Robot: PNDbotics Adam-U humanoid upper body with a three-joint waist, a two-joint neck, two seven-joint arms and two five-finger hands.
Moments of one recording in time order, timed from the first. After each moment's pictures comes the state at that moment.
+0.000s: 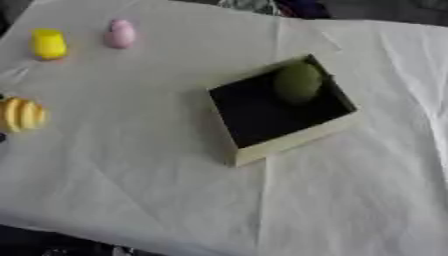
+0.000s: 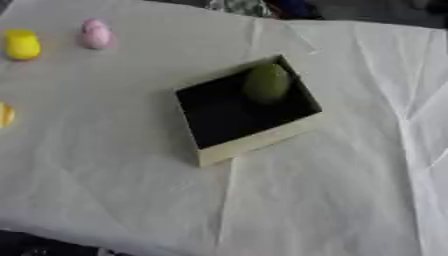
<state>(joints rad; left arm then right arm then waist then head) -0.52 0.84 -0.08 -1.09 -0.51 -0.21 -0.36 -0.19 -0.60 -0.09 -1.98 -0.08 -0.12 -0.23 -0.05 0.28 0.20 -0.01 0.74</state>
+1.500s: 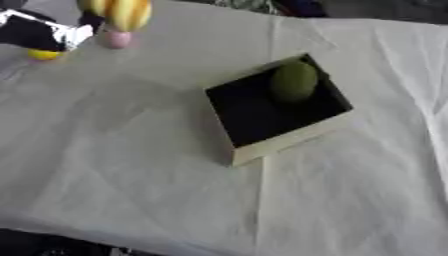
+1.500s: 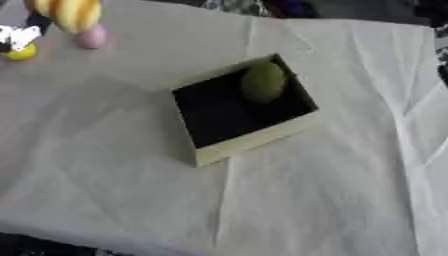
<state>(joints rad) -0.89 0.62 -0.25 -1.68 -0.41 -0.18 -0.44 -0.19 -0.59 -0.08 -1.98 -0.09 -0.12 -0.22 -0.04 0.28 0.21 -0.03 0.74</state>
